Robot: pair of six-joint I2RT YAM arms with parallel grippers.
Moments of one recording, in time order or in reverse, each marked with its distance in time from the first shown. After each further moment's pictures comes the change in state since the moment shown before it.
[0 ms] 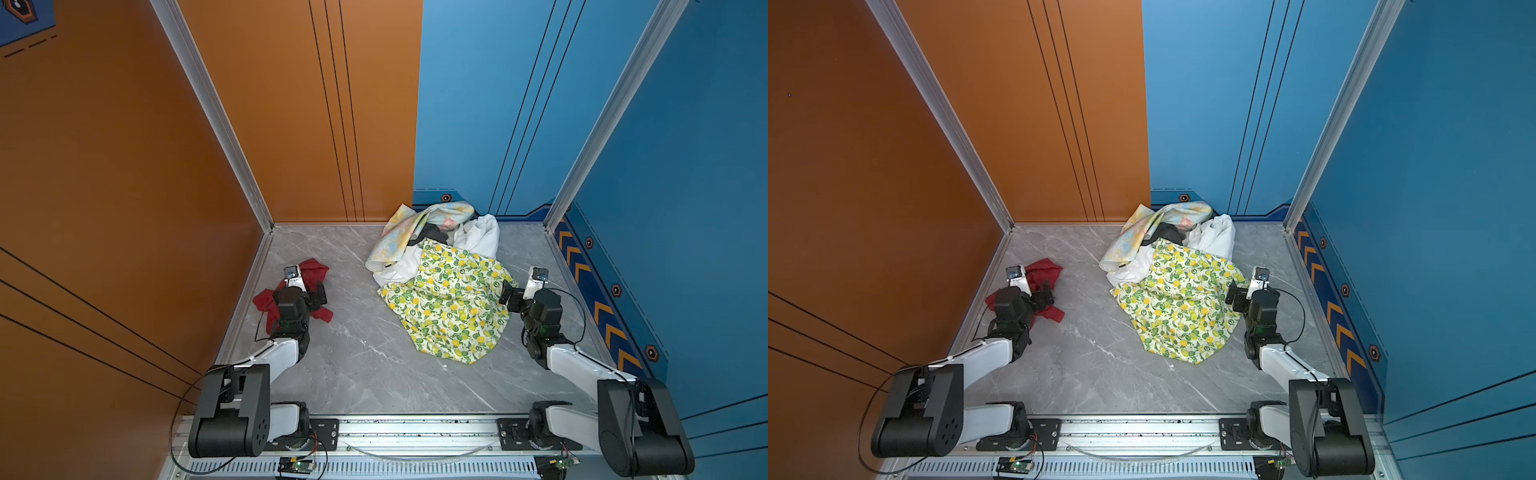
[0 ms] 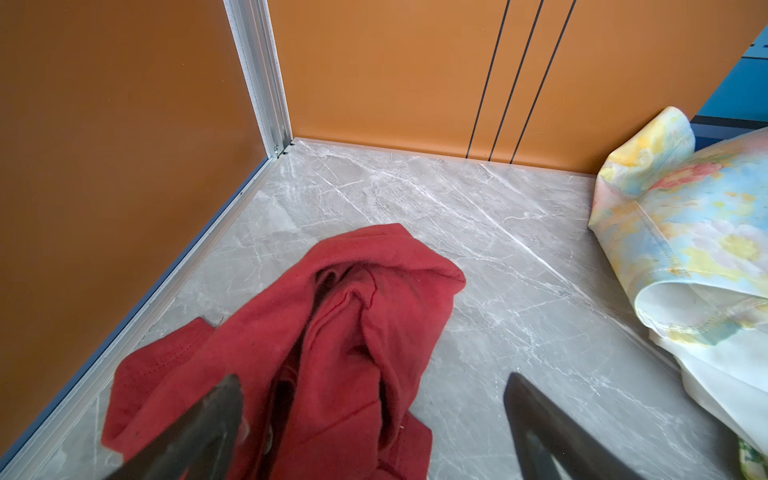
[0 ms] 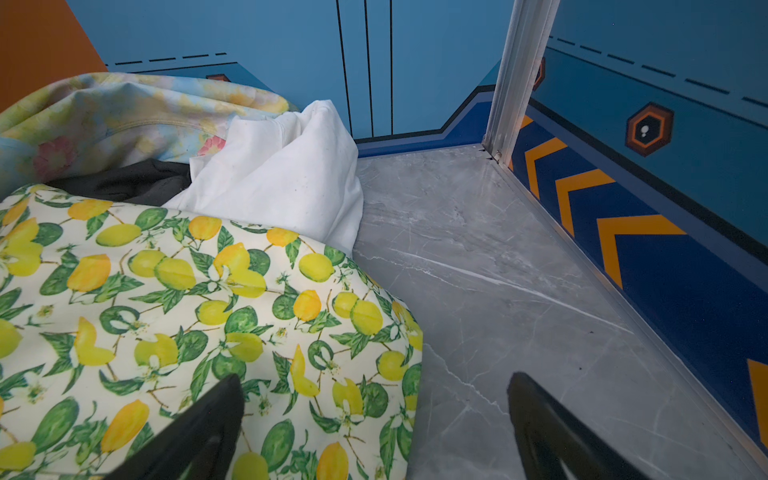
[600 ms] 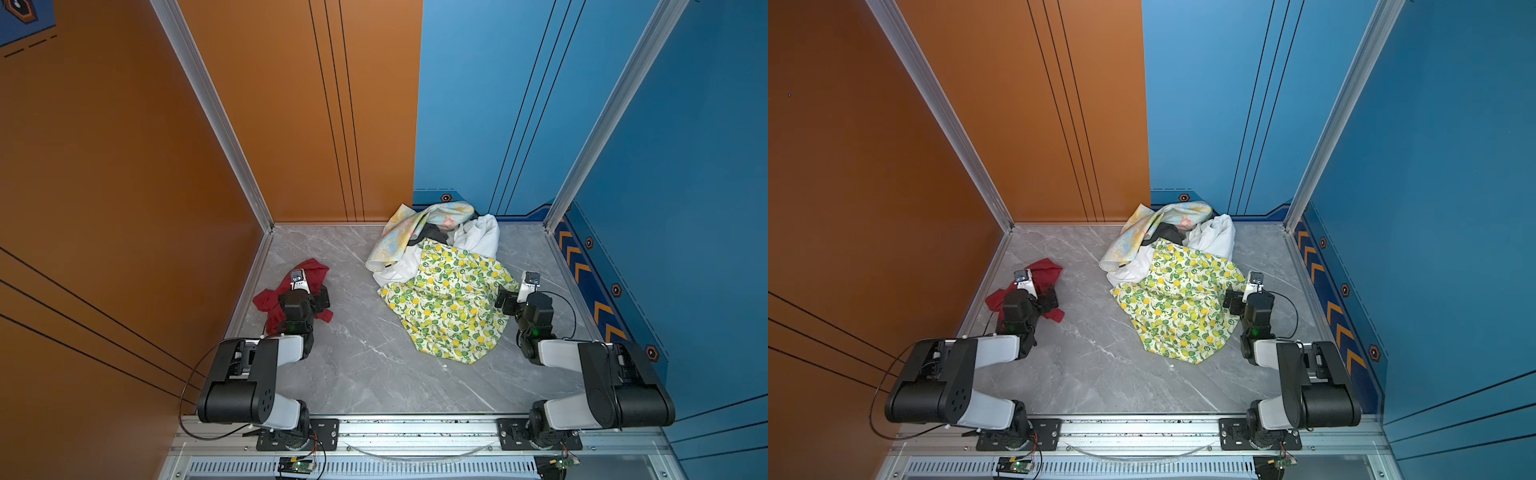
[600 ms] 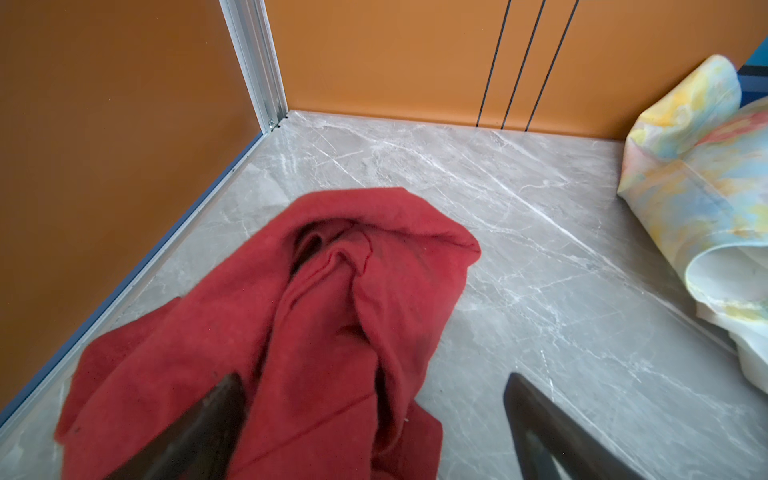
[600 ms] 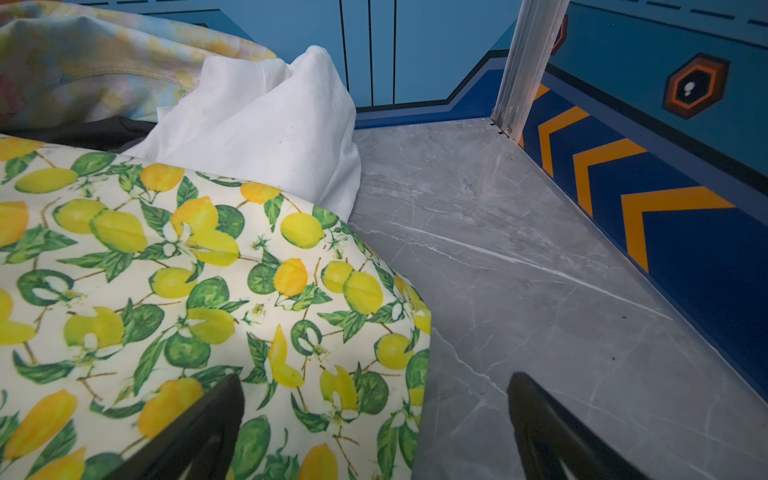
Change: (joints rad) left arm -0.019 0.166 -0.024 0.142 -0.023 0.016; right arm 0.000 0.226 -0.033 0.227 0.001 -0.019
